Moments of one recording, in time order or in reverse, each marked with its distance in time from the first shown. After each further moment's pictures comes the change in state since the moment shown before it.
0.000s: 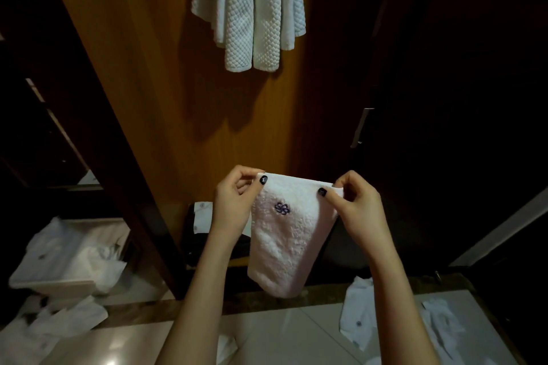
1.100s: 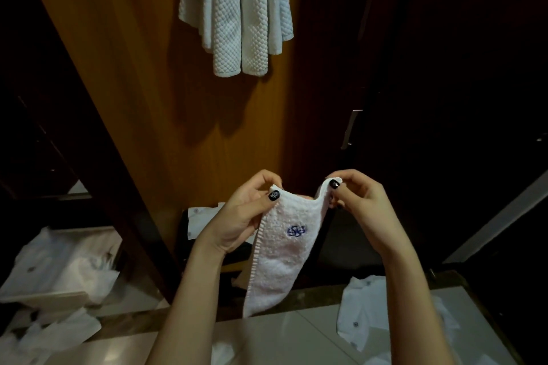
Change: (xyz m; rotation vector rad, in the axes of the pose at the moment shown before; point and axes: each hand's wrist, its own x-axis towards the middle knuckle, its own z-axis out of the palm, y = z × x) left_hand -0.009 0.034 0.010 -0.570 -0.686 -0.359; right_hand 0.006 -0.006 -0.031 0.356 -0.167 0.054
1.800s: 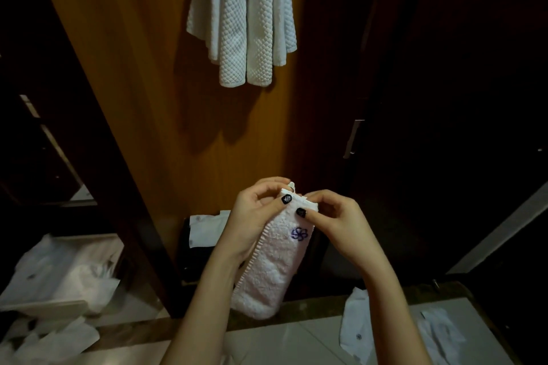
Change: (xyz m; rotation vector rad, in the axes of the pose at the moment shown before) left_hand 0.010 -0.012 0.004 0.176 0.320 0.222; right_hand -0.010 -0.006 0.038 -0.167 -0.096 0.006
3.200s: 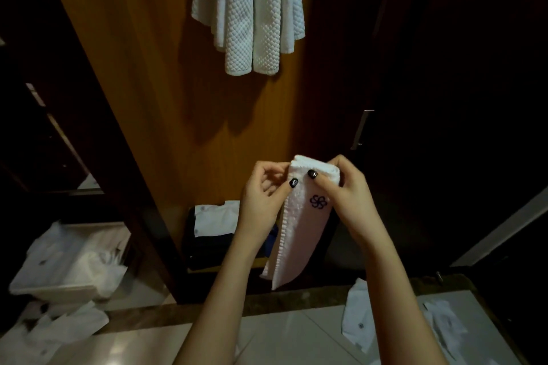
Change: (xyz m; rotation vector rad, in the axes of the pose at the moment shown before) left_hand 0.008 -0.012 0.003 0.277 0.202 0.224; right_hand 0.025 -0.006 0.004 0.055 0.137 -0.032
